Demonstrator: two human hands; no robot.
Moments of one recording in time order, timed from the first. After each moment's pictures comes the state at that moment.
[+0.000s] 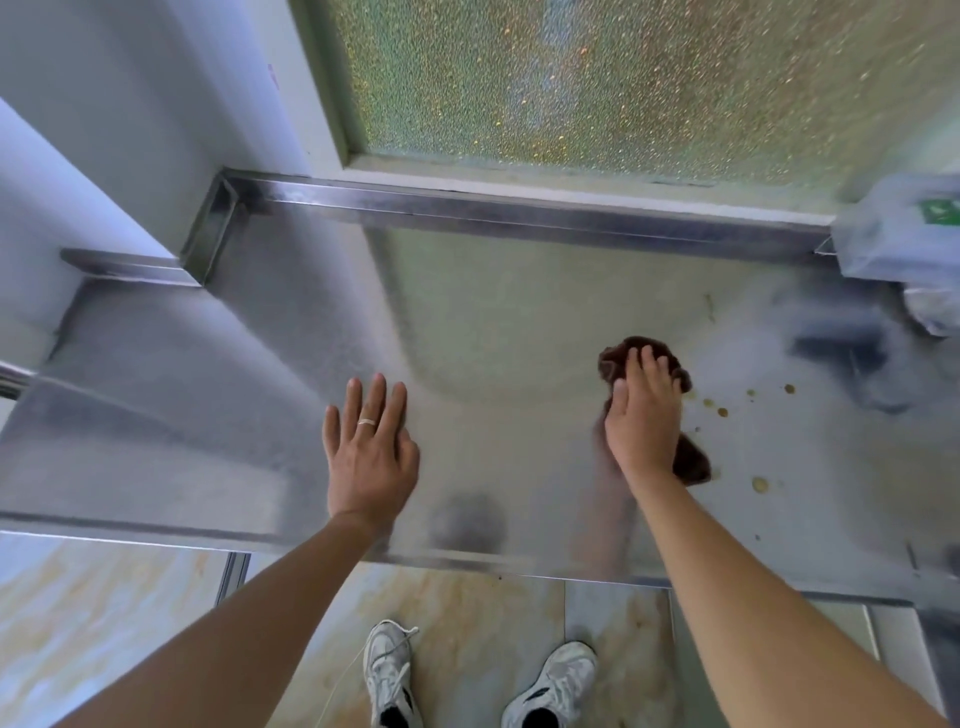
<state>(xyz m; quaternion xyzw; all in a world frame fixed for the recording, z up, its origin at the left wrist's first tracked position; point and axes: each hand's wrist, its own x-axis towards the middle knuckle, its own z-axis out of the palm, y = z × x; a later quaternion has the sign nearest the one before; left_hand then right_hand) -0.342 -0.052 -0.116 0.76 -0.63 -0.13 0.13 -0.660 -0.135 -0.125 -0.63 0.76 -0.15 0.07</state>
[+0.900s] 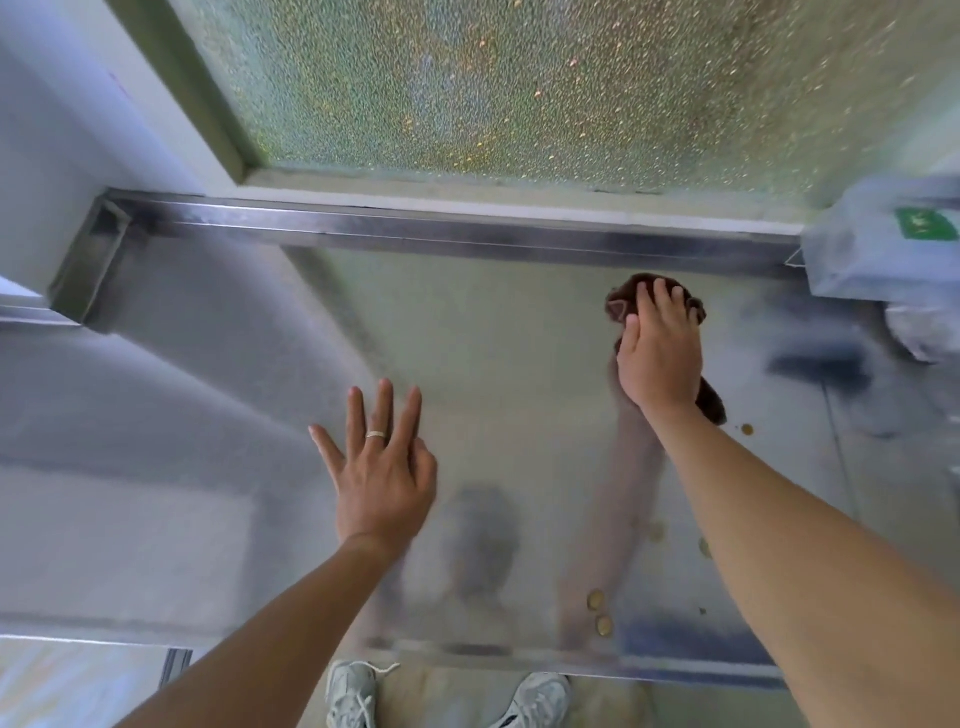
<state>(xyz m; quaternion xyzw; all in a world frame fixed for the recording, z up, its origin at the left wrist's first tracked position) -0.468 -0.116 -0.118 0.78 -0.61 -0.13 0.10 -0.772 -0.281 -0.130 -0.67 0.73 -0.12 0.02</state>
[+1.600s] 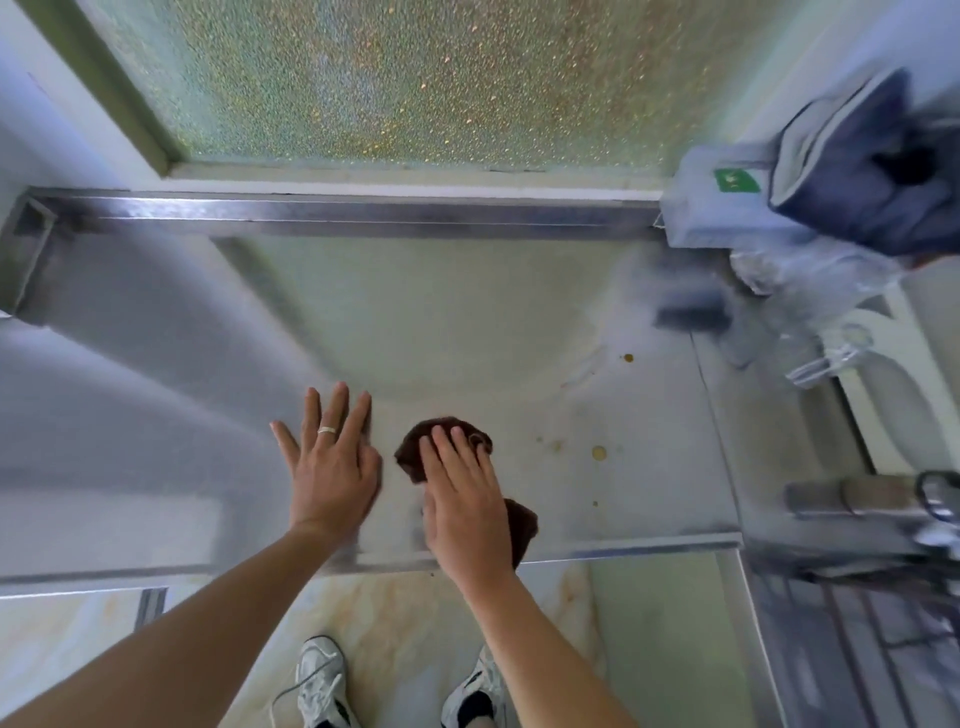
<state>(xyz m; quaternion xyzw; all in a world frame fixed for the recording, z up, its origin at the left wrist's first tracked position) -0.485 -0.059 -0.104 0.73 -0.65 -0.15 0.10 -0.658 -0.007 -0.119 -0.76 0.61 -0.19 0.11</state>
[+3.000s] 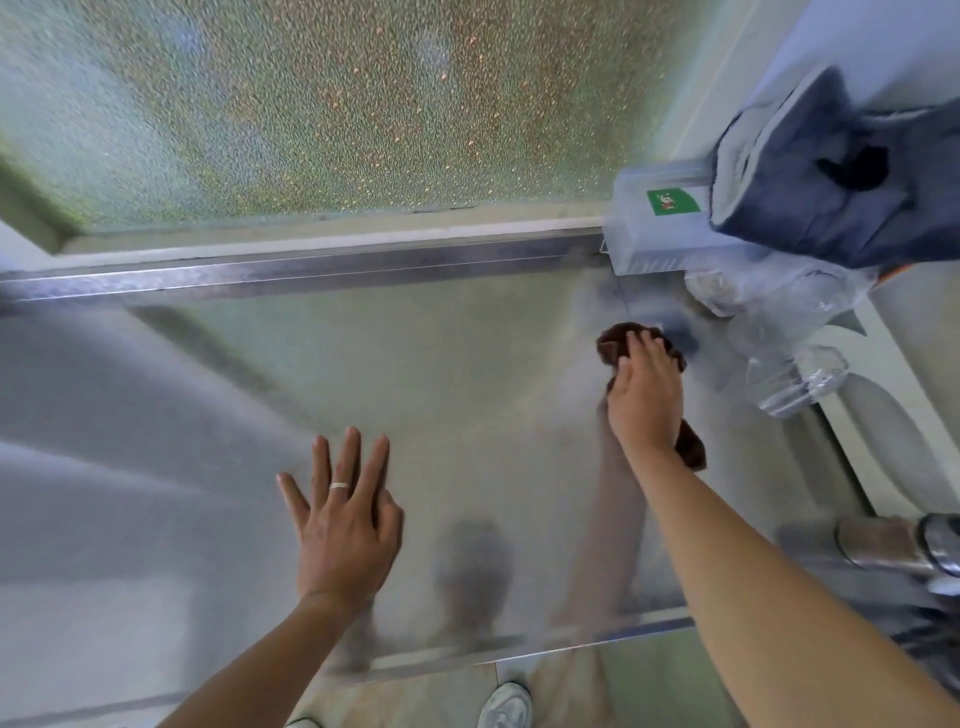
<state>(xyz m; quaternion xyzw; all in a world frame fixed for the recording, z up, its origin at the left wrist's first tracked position) -0.582 -0.087 -0.116 0.71 -0.68 -0.14 0.08 -0.930 -0.192 -0.117 -0.53 0.82 -0.21 0.07</state>
